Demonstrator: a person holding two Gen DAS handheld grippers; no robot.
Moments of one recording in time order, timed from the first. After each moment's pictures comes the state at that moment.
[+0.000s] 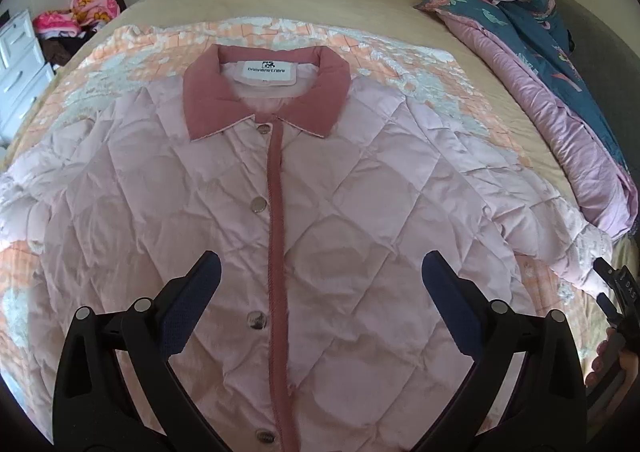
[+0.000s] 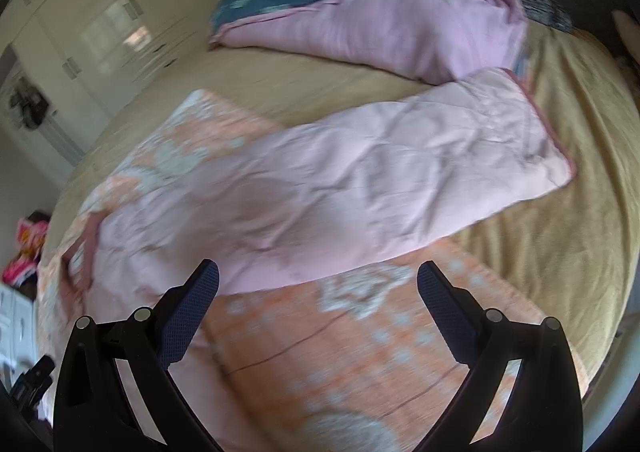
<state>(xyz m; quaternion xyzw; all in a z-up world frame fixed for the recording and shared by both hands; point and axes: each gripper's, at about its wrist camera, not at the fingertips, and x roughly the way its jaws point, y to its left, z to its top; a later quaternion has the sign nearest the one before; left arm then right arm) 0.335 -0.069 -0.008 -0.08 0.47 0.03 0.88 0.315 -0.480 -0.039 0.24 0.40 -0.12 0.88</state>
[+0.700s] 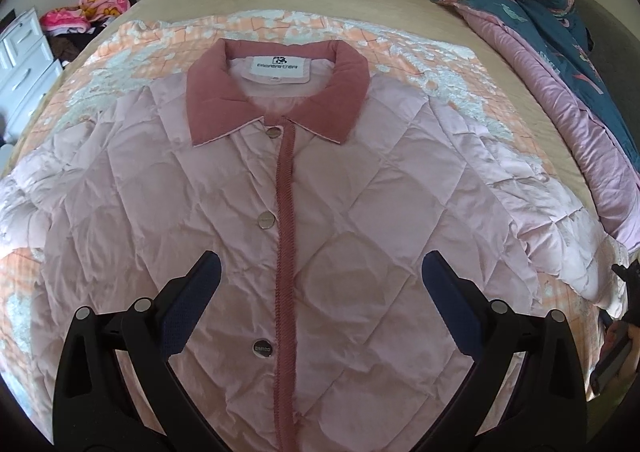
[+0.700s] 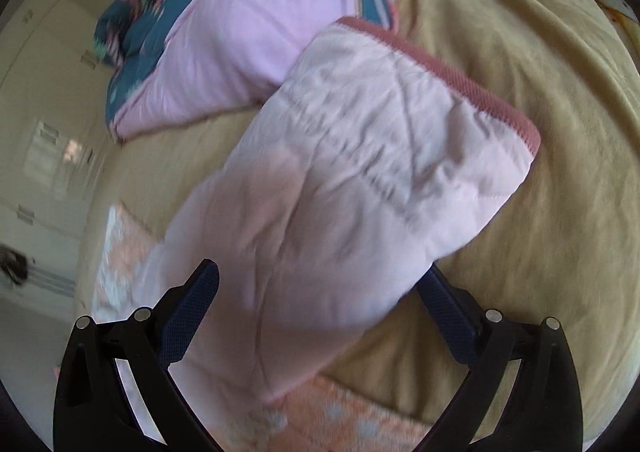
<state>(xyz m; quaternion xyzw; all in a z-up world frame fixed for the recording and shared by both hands) 0.361 -0.066 -0.018 -0.08 0.49 0.06 0.87 0.334 -0.617 -0.106 0.45 0.34 -0.23 0.79</state>
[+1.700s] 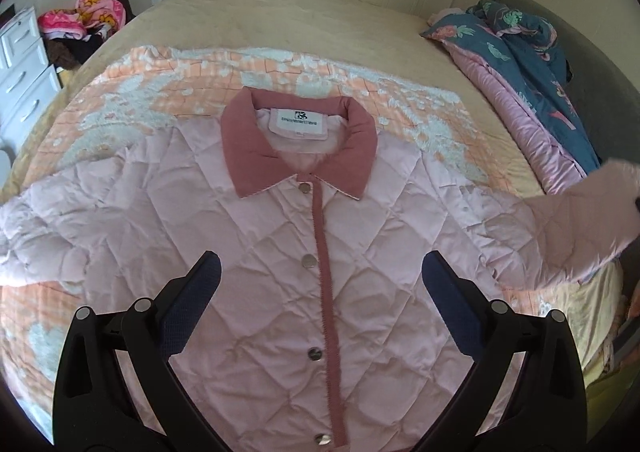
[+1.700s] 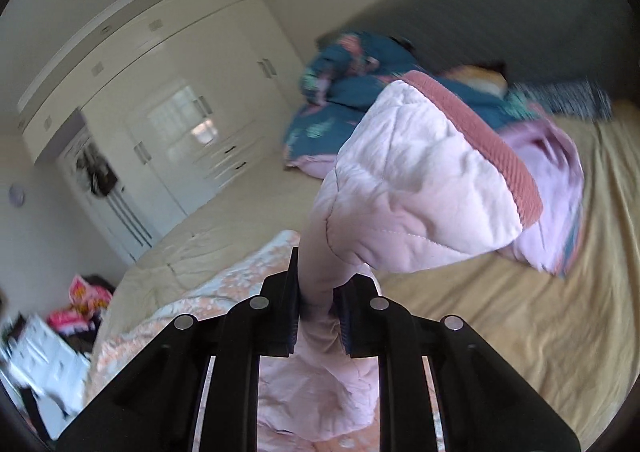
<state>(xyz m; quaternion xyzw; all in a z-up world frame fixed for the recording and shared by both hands) 0.347 -0.001 0.055 -0.11 0.46 0.02 0.88 0.354 -0.473 0.115 0.24 0.19 -0.02 0.95</state>
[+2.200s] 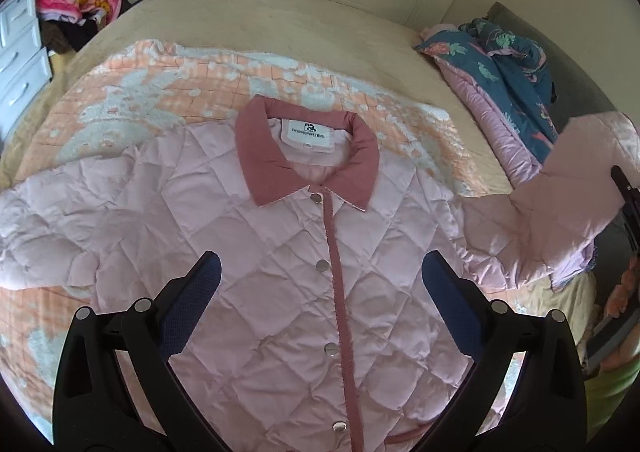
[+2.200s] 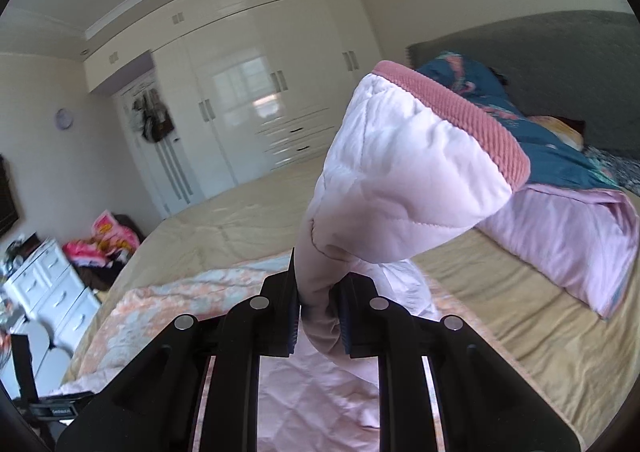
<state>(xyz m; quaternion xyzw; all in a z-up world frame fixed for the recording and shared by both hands) 0.335 0.050 0.074 -0.16 0.45 -0.02 0.88 0.366 -0.330 0.160 0.14 0.18 0.08 0.97</state>
